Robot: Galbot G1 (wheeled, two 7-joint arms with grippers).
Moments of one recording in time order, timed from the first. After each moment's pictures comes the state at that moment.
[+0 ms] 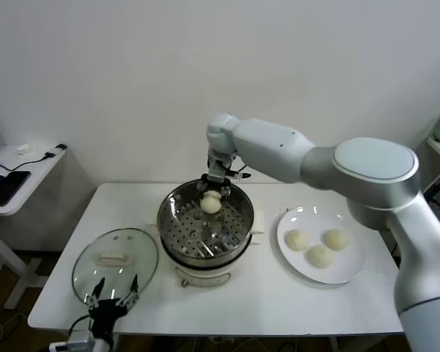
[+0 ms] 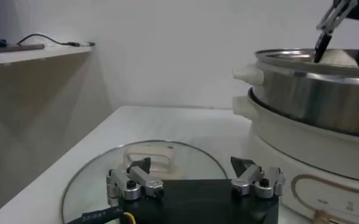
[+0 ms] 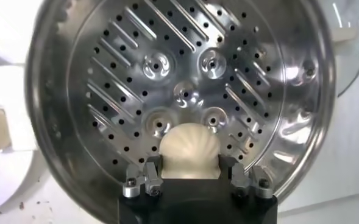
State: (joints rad) left arm 1.70 -1.45 -0.65 -1.98 -0.19 0.10 -0.04; right arm 0.48 1.55 -1.37 0.69 -0.09 0.68 -1.01
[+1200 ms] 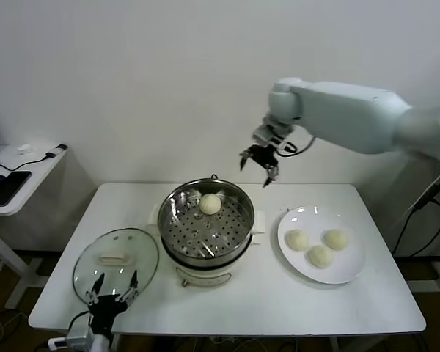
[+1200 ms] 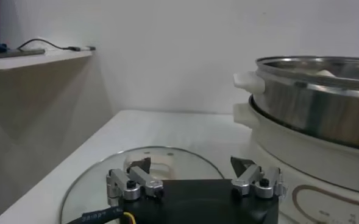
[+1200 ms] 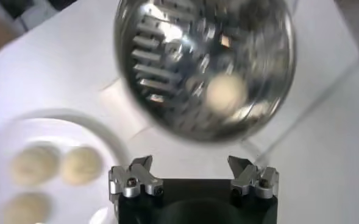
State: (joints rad) left arm 1.68 -1.45 -0.65 -1.99 -0.20 0.12 -0.04; right arm 0.85 1.05 -1.71 1.15 0.52 0.13 -1.05
